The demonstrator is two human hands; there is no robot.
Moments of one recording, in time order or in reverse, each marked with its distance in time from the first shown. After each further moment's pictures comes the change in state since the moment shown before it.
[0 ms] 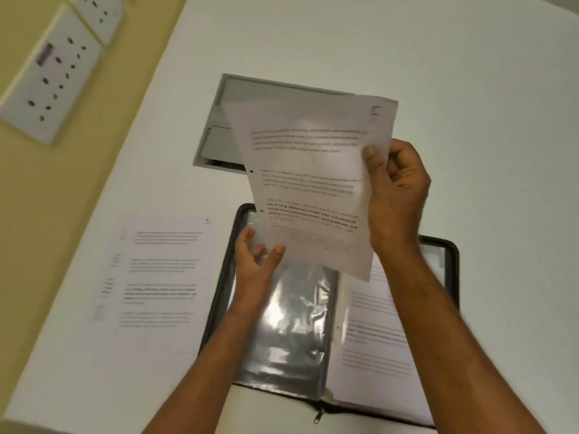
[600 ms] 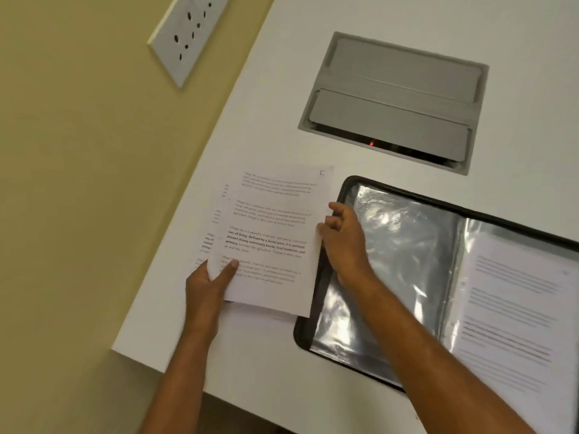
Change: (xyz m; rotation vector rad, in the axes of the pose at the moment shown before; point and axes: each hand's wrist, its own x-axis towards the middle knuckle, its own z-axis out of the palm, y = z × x) left_hand -0.036 -0.035 -0.280 0.081 0.397 -0.165; right_hand -0.163 0.130 0.195 -0.155 -0.372 0.585
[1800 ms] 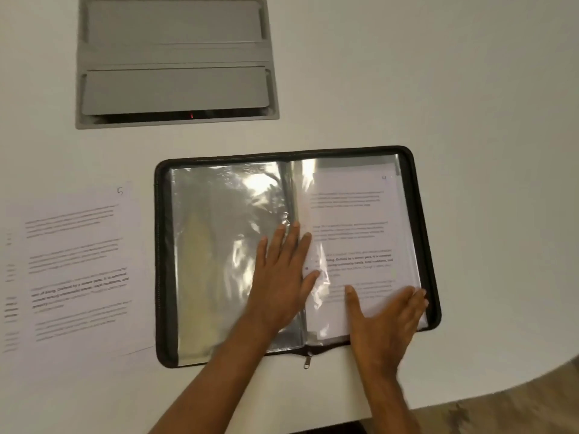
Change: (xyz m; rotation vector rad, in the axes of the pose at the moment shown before) left_hand -0.125 -0.086 0.301 1.226 -0.691 1.118; right_hand -0.157 0.184 -0.253 -0.505 0.807 0.407
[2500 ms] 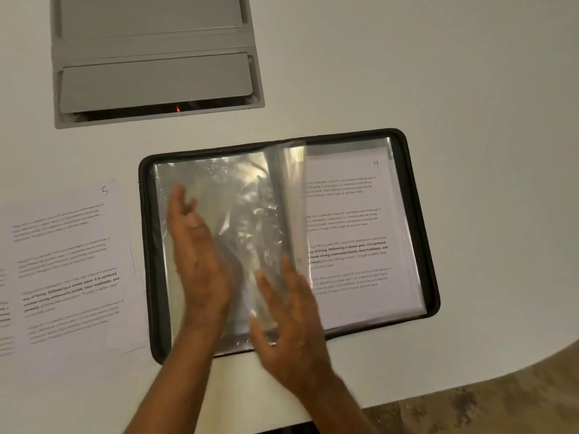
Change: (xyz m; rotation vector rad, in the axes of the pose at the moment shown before) left_hand -0.002 0.006 -0.116 -1.008 0.645 -0.514; right_hand -0.072 -0.059 0.027 0.228 -0.190 -0.962
